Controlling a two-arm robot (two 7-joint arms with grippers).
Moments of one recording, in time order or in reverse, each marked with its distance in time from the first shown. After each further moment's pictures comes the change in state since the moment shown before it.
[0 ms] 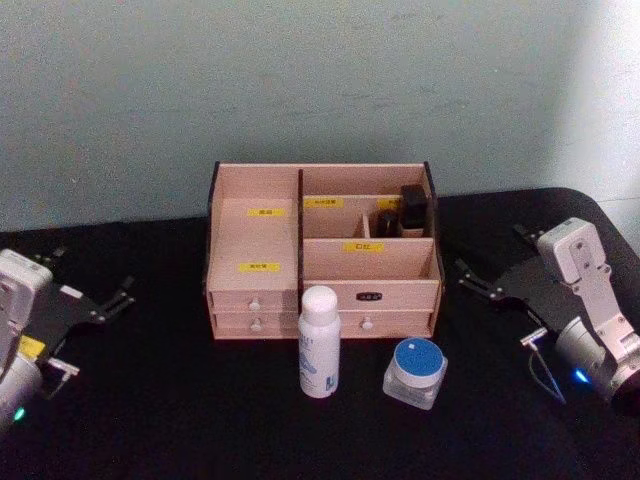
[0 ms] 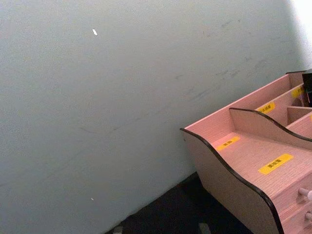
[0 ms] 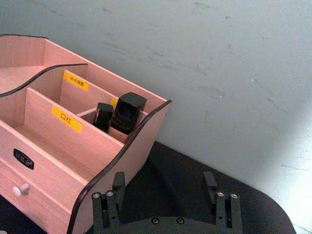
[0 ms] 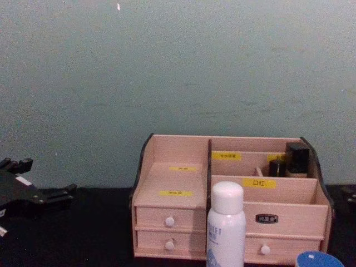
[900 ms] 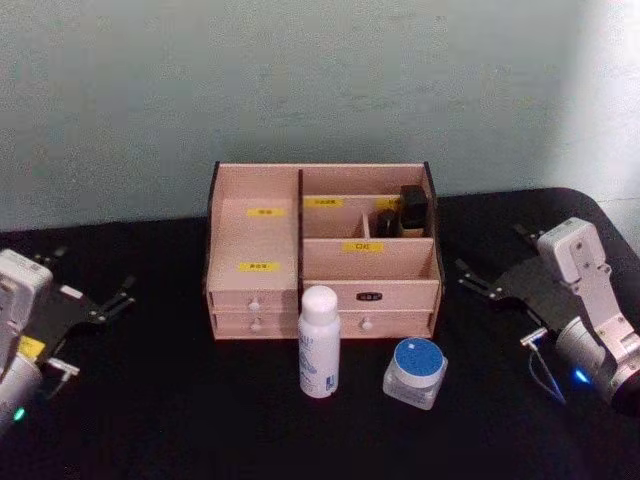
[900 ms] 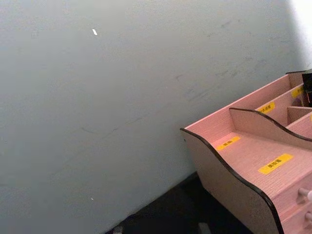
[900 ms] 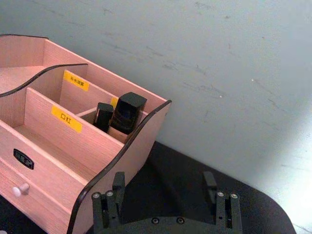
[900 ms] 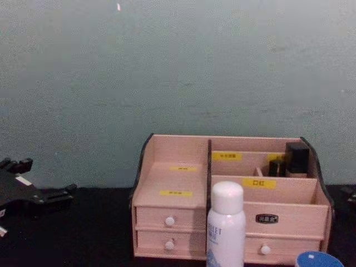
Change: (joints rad) left arm 0.000 0.000 0.000 0.000 0.000 0.000 0.000; right arm 0.000 0.000 0.000 0.000 0.000 0.000 0.000
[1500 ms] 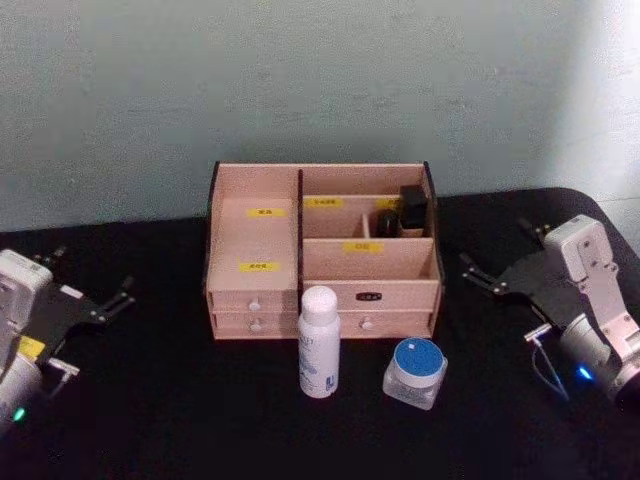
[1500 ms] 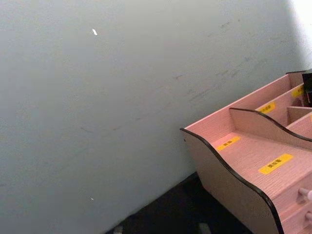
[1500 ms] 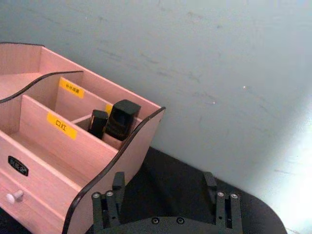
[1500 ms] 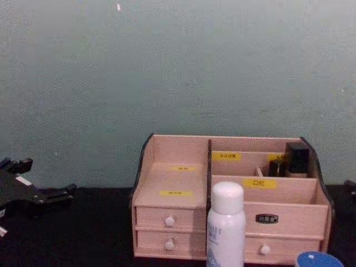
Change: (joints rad) left arm 0.000 0.000 0.000 0.000 0.000 0.000 0.000; right arm -0.013 -0.009 0.030 -0.007 -0.019 -0.024 0.001
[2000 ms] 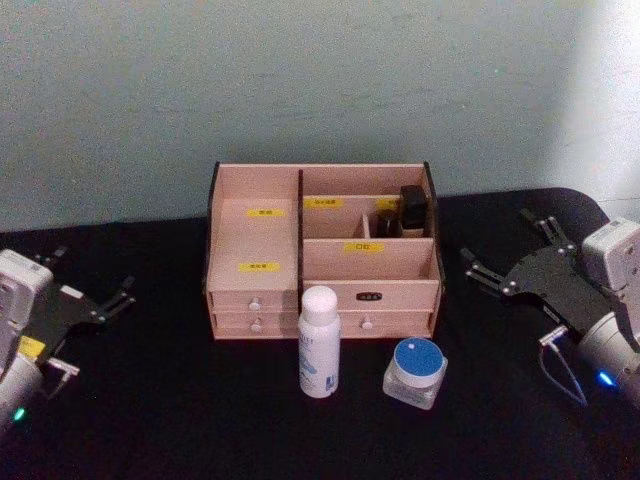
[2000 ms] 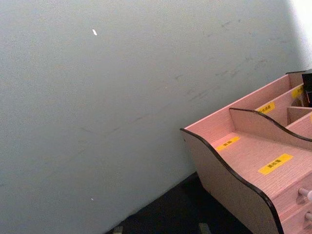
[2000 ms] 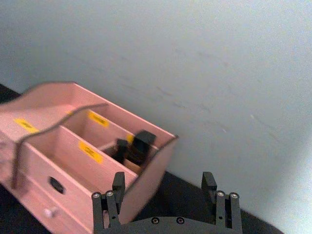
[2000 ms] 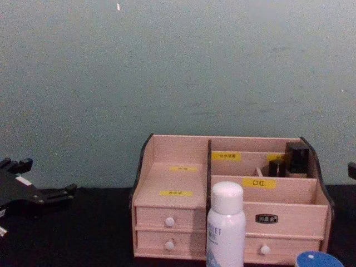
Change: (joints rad) left arm 0.000 0.000 0.000 0.000 0.000 0.000 0.000; right arm -0.079 0.041 0.066 -0.093 0.053 -0.093 0.109
